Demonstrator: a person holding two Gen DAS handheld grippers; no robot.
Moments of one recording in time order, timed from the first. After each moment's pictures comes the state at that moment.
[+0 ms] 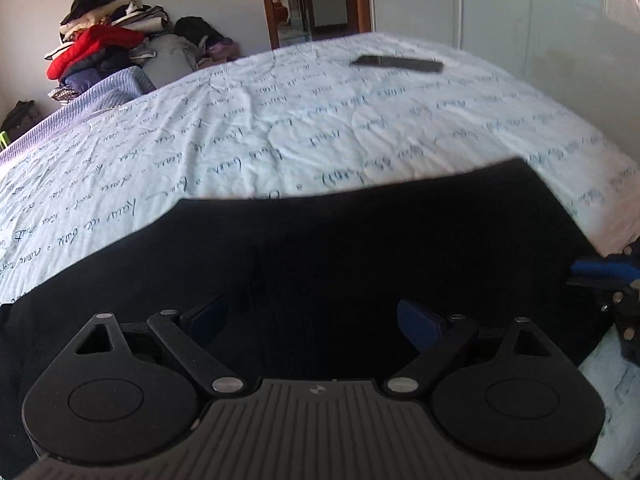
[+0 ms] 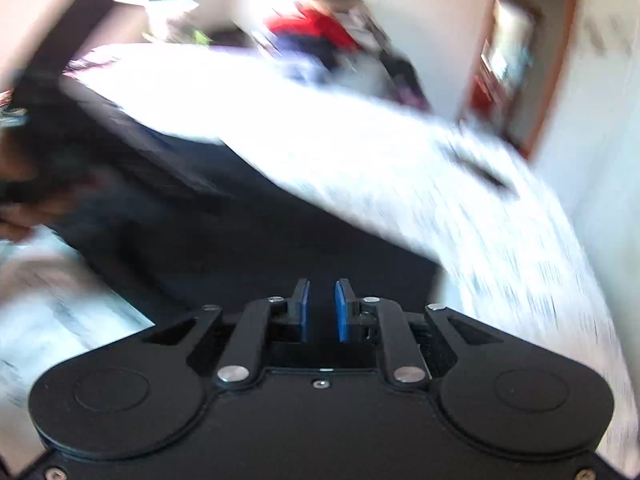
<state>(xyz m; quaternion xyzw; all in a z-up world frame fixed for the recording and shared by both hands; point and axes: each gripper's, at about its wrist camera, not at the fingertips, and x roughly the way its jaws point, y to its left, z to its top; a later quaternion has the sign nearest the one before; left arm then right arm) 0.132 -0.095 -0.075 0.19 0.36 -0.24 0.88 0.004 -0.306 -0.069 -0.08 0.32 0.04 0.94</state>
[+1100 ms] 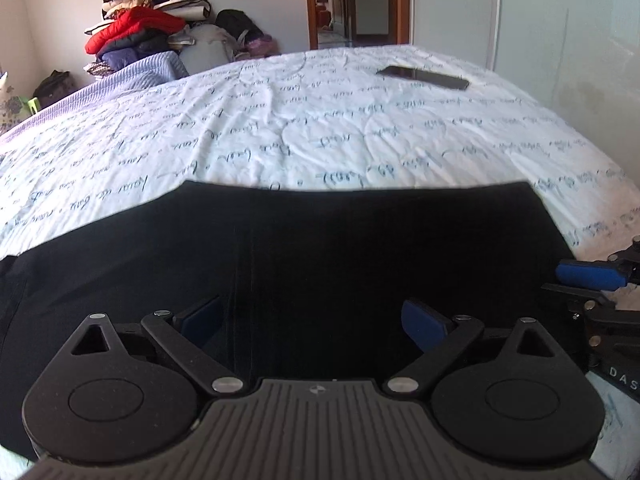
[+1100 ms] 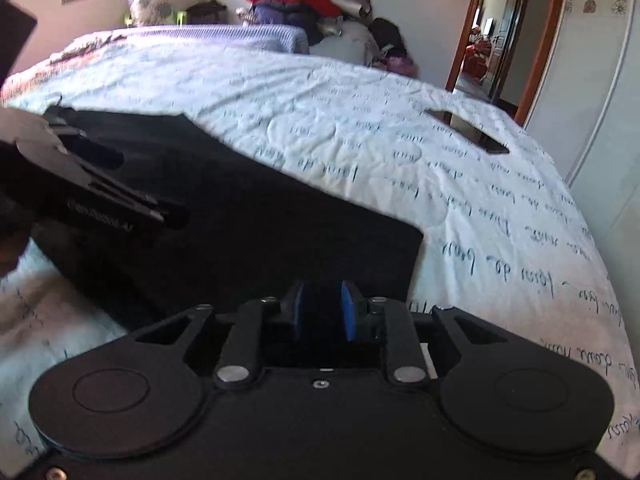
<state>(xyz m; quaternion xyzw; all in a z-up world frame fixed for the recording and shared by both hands) 0.112 -0.107 -0.072 0.14 0.37 -0.18 0.90 0.019 -0.295 -0.078 -0.07 0.35 0.03 0.93</state>
